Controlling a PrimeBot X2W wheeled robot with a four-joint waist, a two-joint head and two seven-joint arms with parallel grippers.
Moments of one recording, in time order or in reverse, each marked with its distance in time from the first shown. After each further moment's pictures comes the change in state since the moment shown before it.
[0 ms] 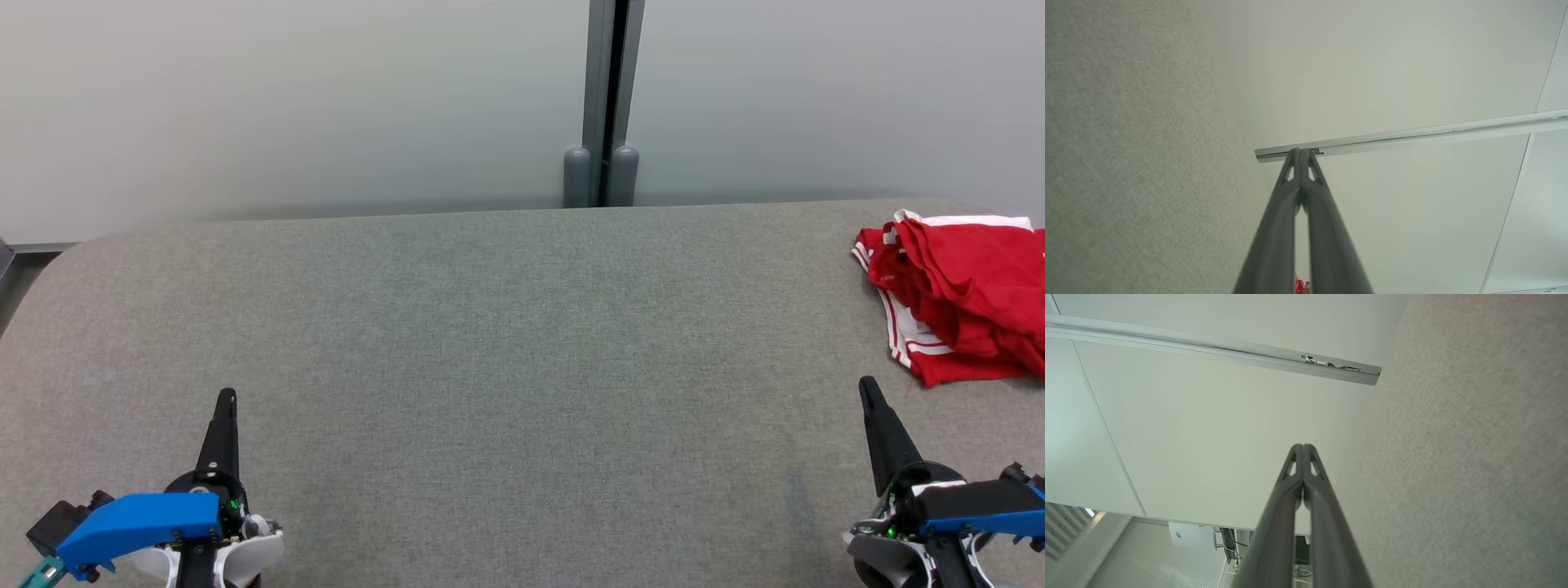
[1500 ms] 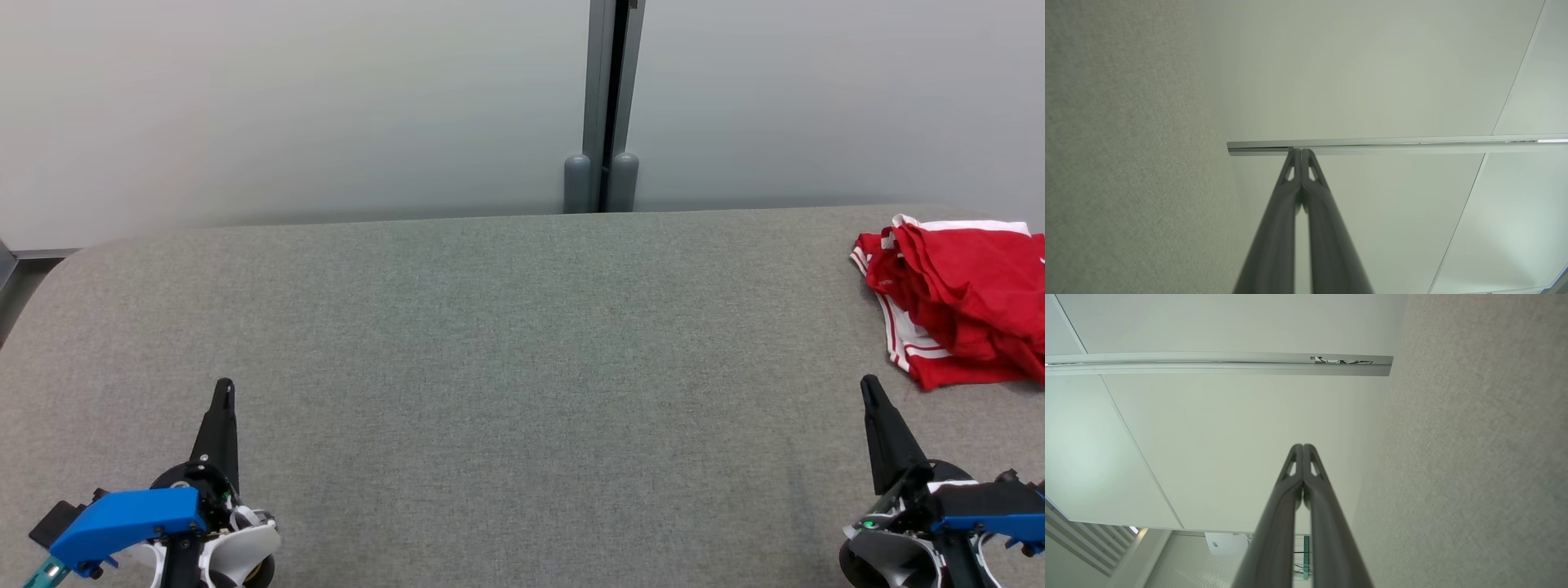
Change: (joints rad) left arm -0.013 0.000 0.014 -0.003 -0.156 -0.012 0.040; right arm -0.009 0.000 -0.005 0.016 0.159 0.000 0.021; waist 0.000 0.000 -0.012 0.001
